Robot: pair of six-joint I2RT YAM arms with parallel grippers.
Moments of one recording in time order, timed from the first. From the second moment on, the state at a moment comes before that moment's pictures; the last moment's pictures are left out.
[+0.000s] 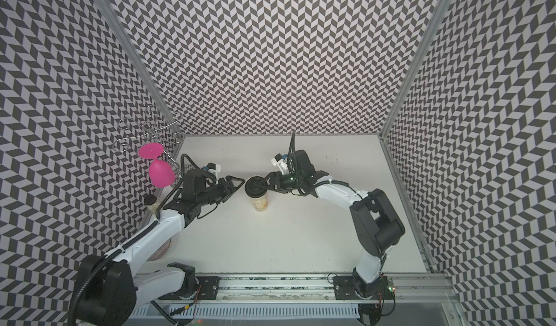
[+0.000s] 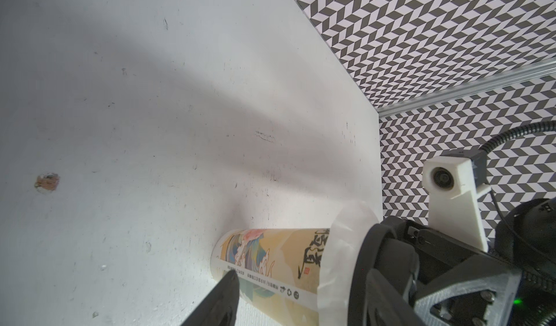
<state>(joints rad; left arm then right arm) -0.24 1.18 0.67 -0.03 0.49 -0.85 0.57 1.75 1.16 -0.06 -0.82 0.68</state>
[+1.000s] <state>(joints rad) -0.25 1.25 0.61 0.15 0.56 -0.90 0.57 1.75 1.16 -0.06 -0.82 0.67</state>
